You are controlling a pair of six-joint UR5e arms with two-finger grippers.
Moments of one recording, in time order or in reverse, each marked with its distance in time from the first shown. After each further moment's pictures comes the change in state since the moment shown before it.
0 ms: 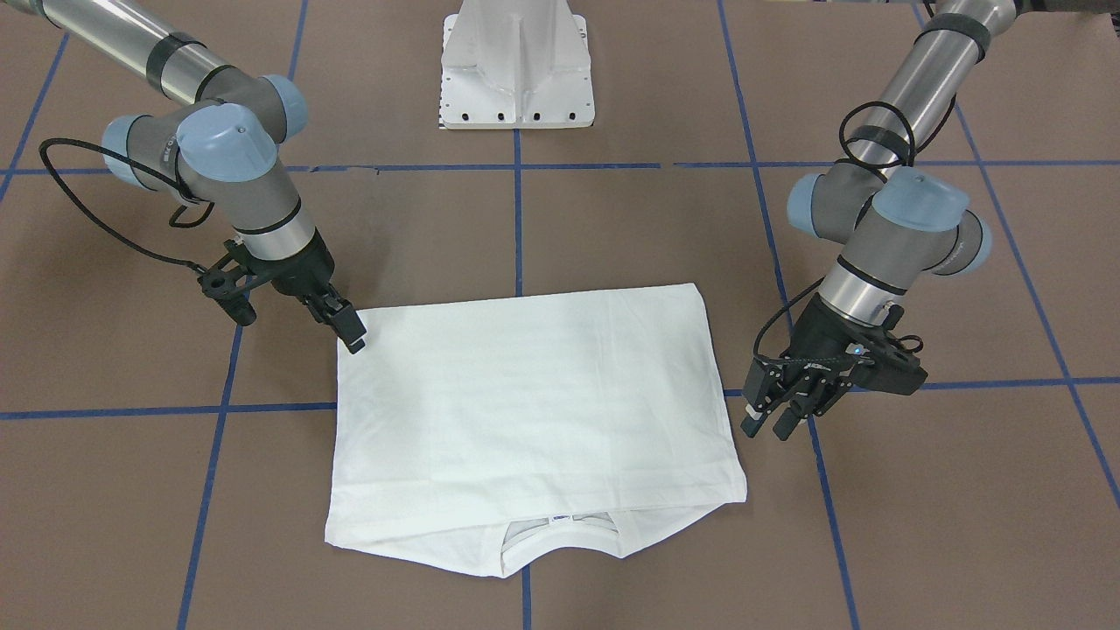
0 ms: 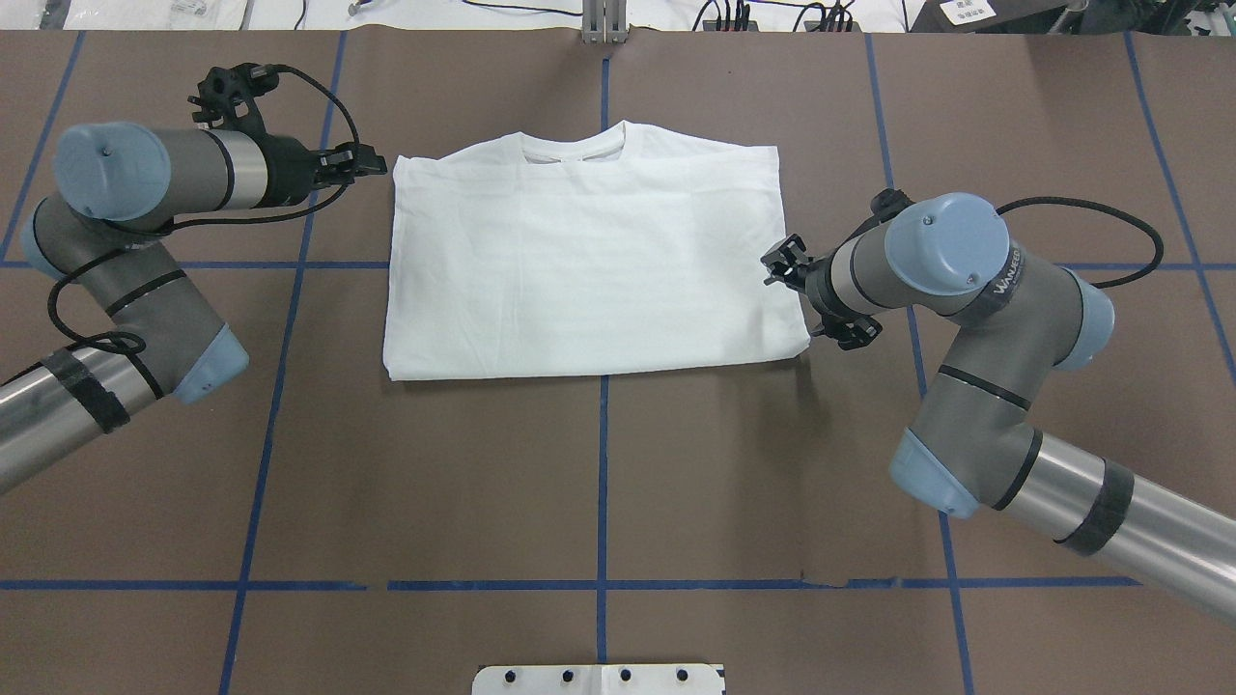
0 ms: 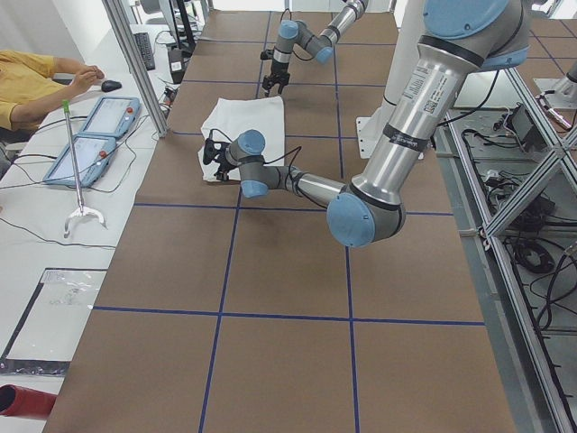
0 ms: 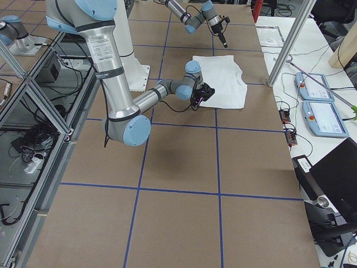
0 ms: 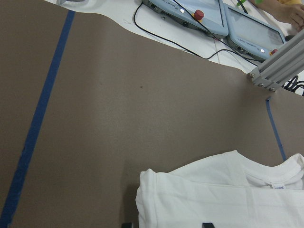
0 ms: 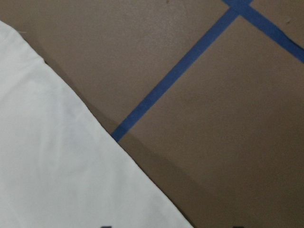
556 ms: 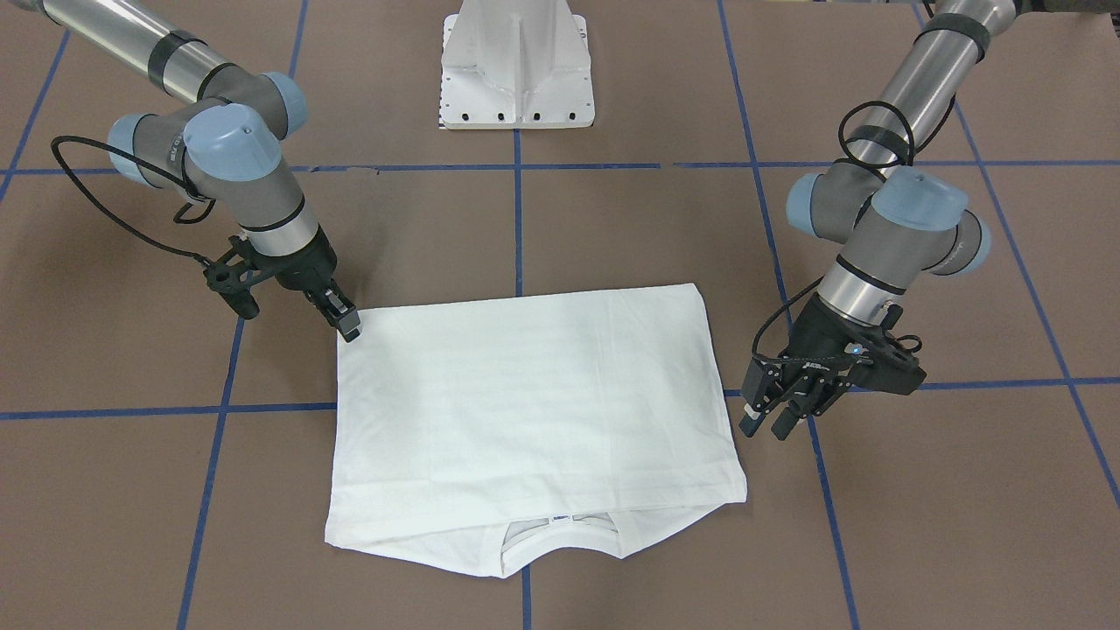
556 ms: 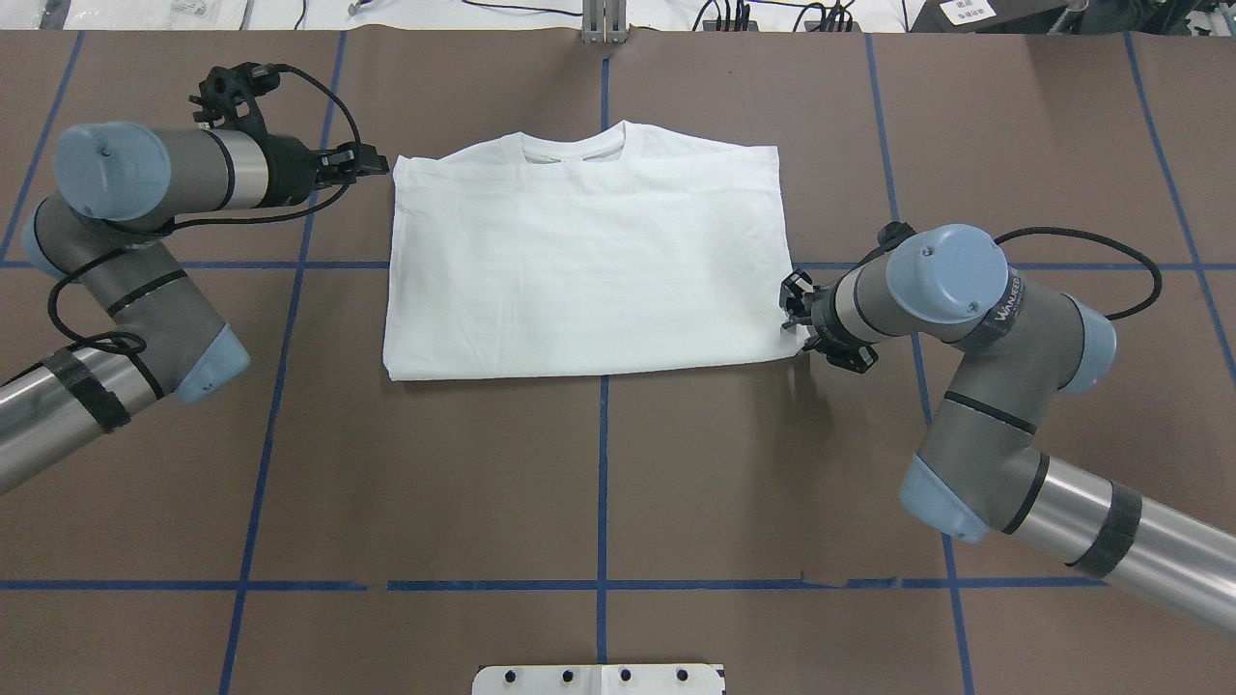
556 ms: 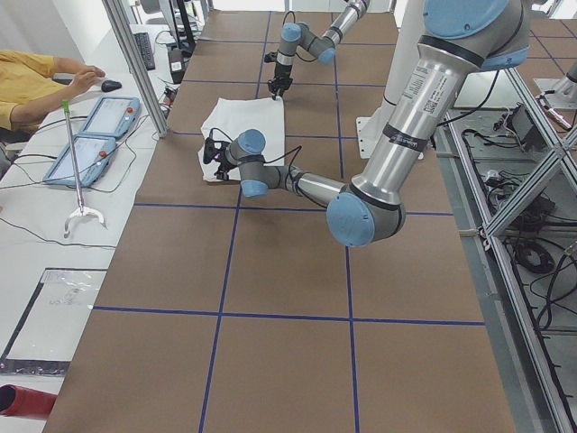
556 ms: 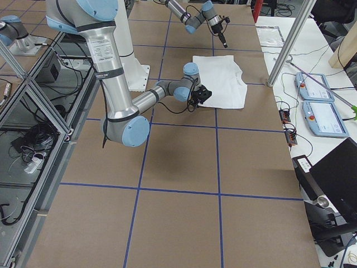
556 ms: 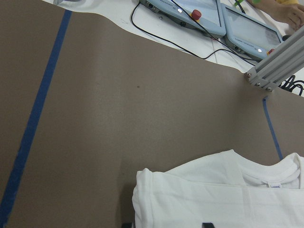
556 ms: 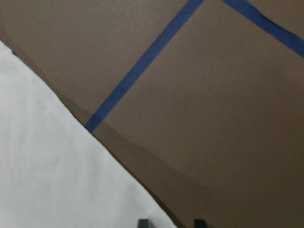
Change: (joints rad) left arm 0.001 -0.001 -0.001 -0.001 -0.001 0.000; right arm -0.018 -0.006 0.005 0.001 0.005 0.052
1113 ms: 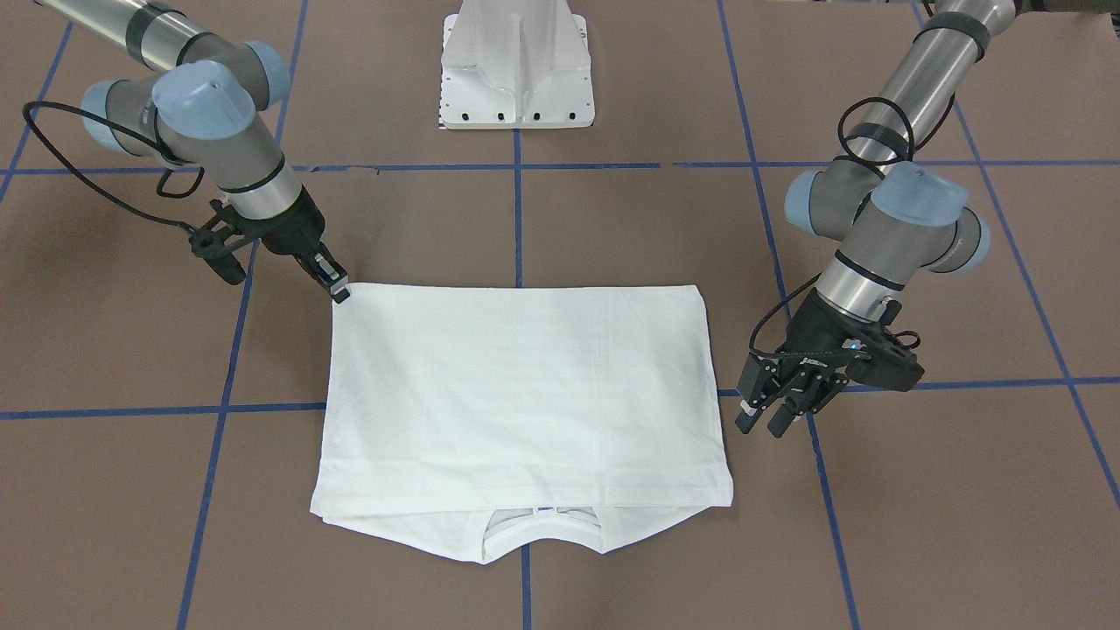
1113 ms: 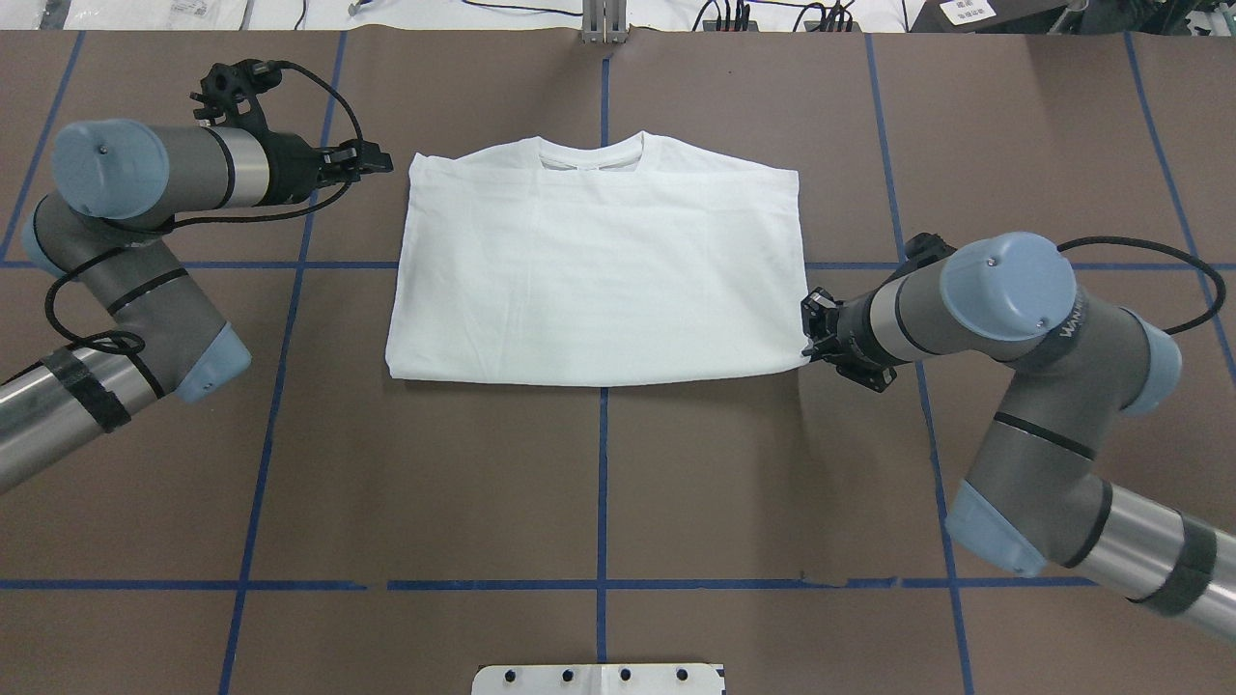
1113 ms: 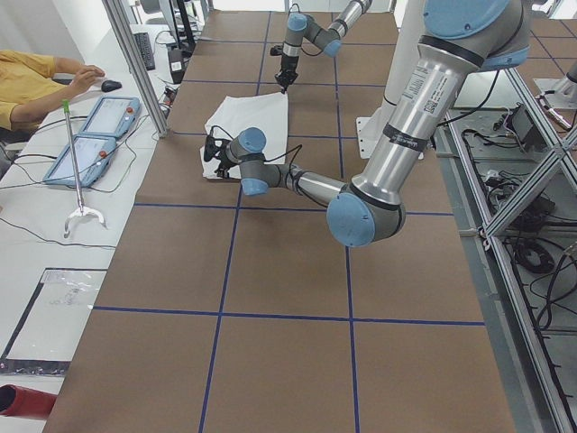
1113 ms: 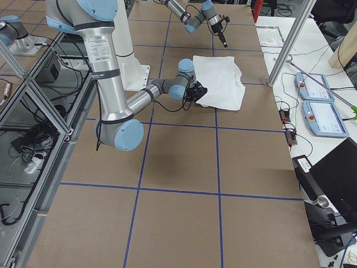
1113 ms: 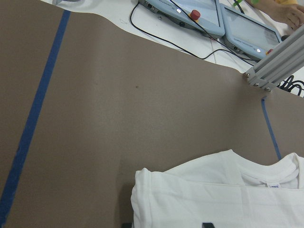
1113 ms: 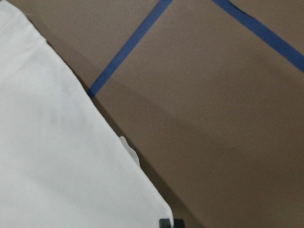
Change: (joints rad) left arm 0.000 -0.001 -0.024 -0.001 -0.024 -0.002; right arm -0.013 -0.132 0.200 -0.006 0.066 0.010
